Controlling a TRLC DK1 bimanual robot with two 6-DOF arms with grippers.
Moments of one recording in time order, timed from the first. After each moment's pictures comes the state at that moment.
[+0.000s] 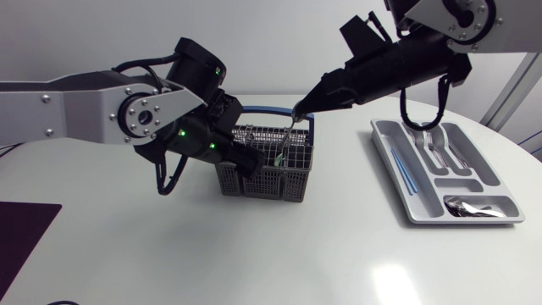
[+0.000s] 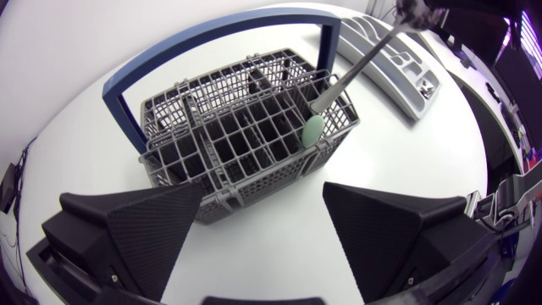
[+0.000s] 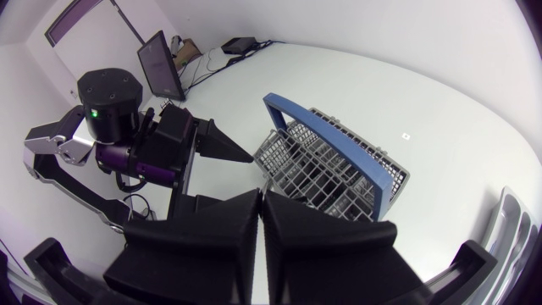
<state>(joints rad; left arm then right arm) -0.60 1.60 1.16 -0.44 0.03 0.01 0.33 1.59 1.44 -0.69 -0.68 -0.07</state>
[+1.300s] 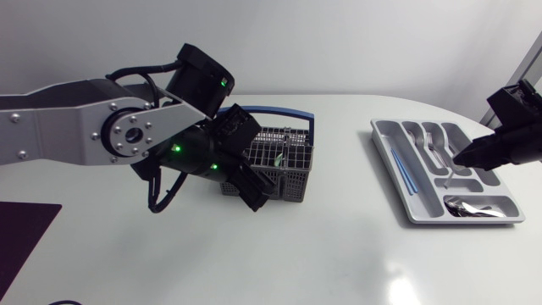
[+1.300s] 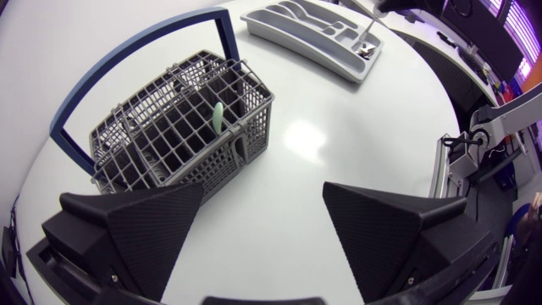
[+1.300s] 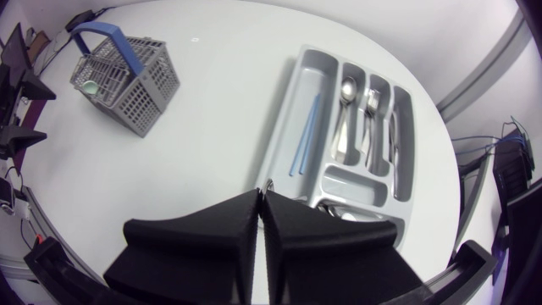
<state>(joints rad) -0.68 1.53 1.11 -0.47 0.16 0.17 -0.30 1.27 1.08 -0.86 -0.26 -0.51</state>
